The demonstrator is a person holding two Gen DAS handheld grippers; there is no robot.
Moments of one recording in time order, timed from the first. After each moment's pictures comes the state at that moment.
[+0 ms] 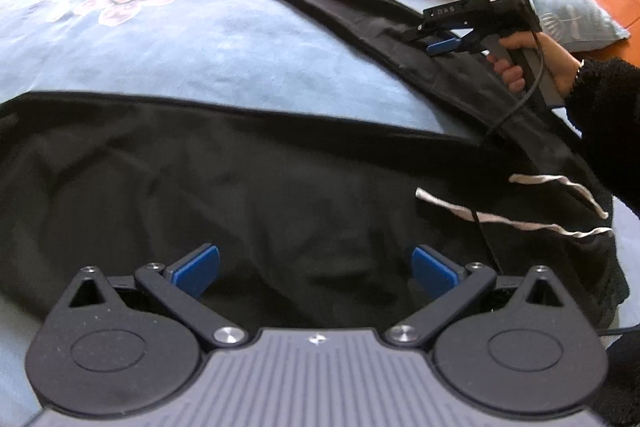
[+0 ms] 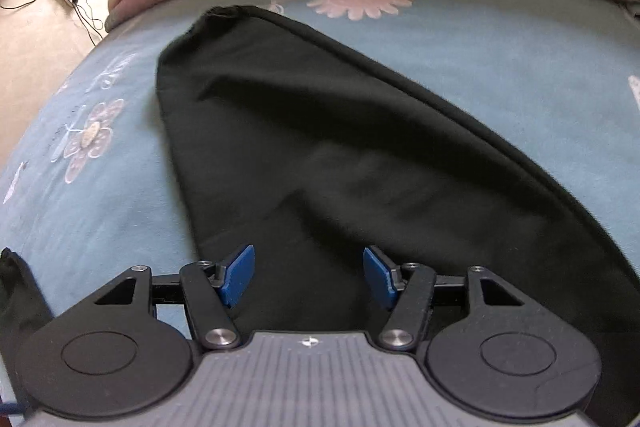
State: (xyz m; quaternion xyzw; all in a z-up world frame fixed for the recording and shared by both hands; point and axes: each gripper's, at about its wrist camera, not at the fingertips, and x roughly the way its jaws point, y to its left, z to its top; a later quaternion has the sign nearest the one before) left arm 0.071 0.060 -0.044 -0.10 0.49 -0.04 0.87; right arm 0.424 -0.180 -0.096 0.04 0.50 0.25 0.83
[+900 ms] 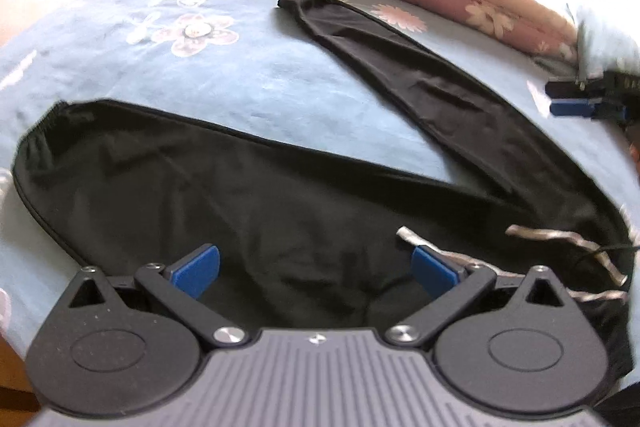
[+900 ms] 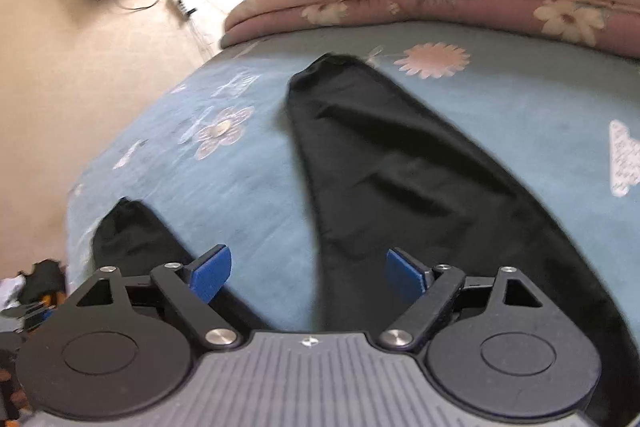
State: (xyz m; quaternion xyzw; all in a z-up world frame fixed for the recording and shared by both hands) left arm 0.043 0.017 -0.002 -0.11 0.43 0.09 0.89; right arm 0.288 -0.281 0.011 0.05 0.42 0.40 0.81
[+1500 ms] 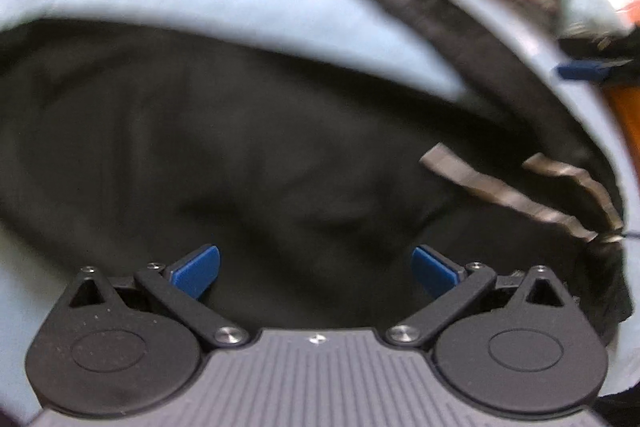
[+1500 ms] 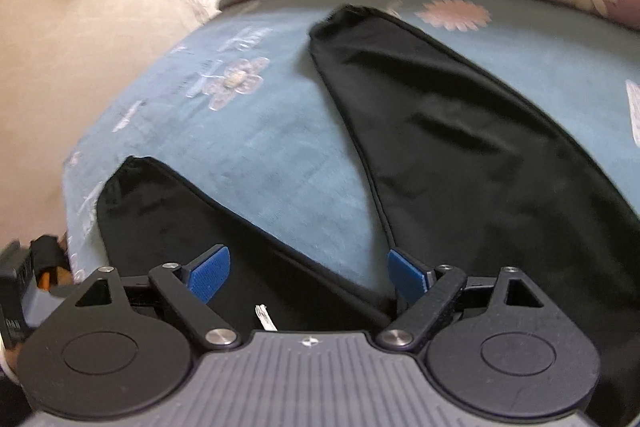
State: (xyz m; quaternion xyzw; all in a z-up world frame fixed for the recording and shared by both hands) left arm 0.049 0.064 -0.087 -0.16 0.52 -0.01 0.84; right arm 0.238 -0.220 -0.005 0.02 0.48 0.36 0.80
